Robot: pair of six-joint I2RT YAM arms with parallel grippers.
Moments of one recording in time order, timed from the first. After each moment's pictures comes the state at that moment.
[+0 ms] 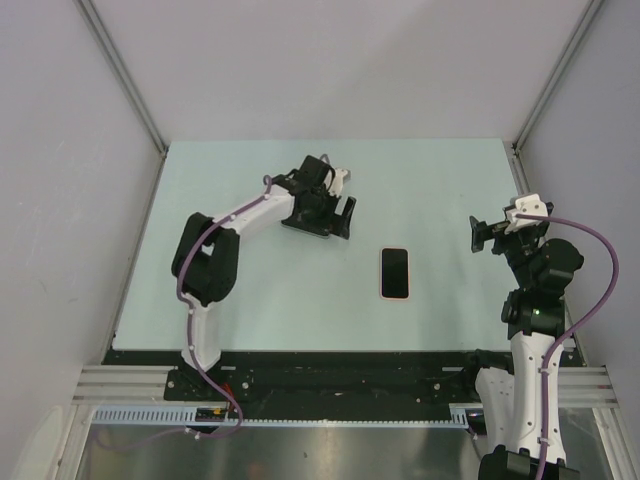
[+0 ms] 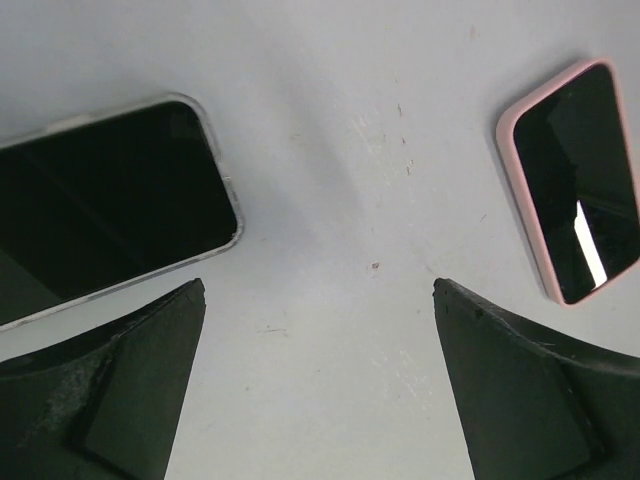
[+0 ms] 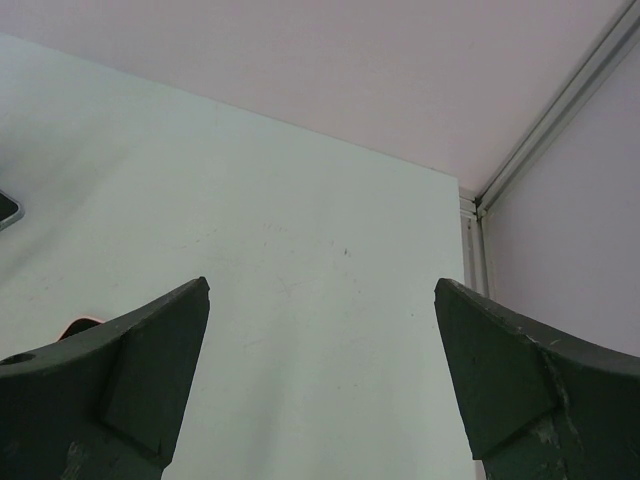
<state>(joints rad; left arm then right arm) -0.56 2.05 1.61 -0.59 0.25 -0.11 -0.26 0.61 0.62 0.00 -0.44 -0.25</state>
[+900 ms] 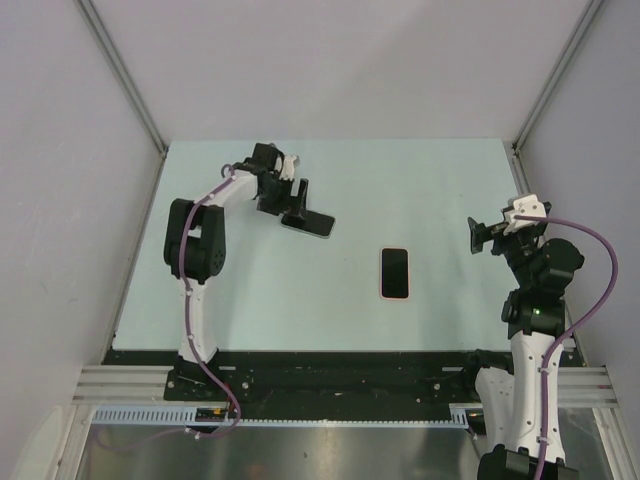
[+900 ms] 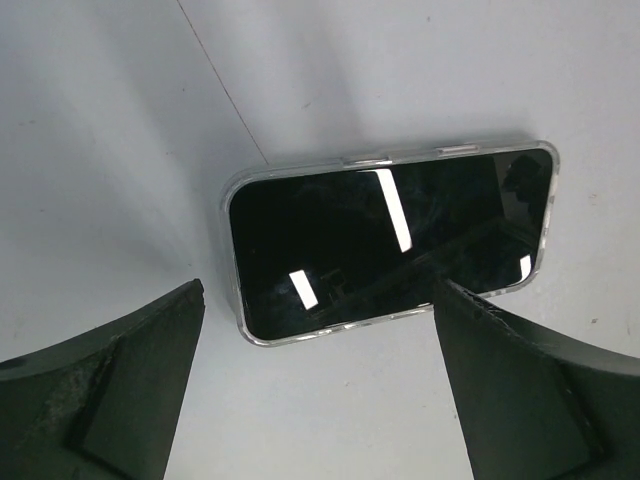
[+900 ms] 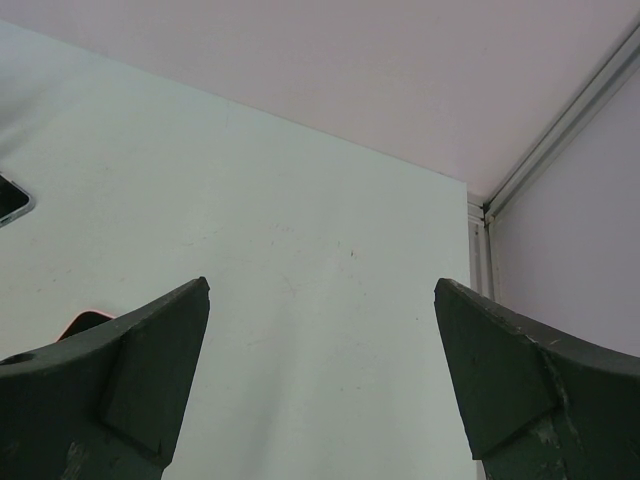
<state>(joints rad) -0.26 2.17 1.70 -0.60 0.30 -0.03 -0.26 0.61 0.62 0.00 -0.49 -0.27</state>
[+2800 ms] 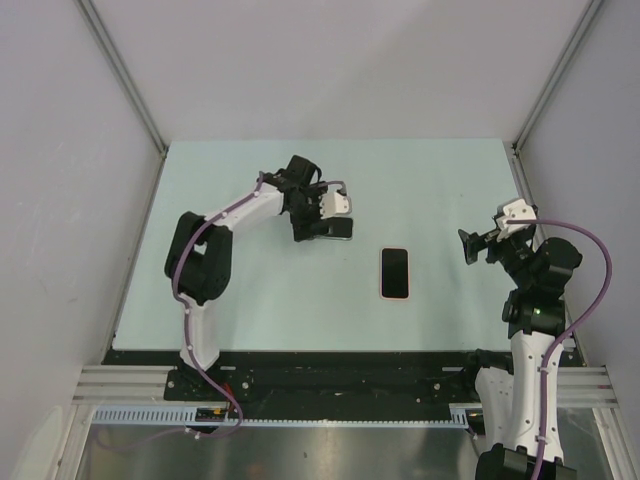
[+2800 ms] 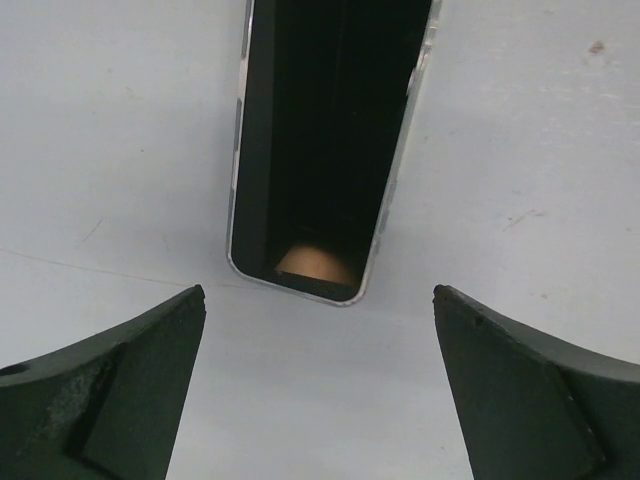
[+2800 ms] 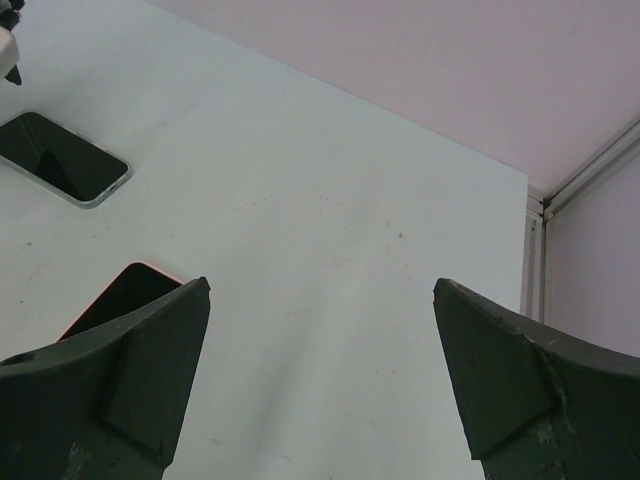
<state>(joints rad) -0.49 1.98 1.56 -0.65 0.25 0.98 -0.28 0.61 0.62 -0.10 -0.62 -0.32</state>
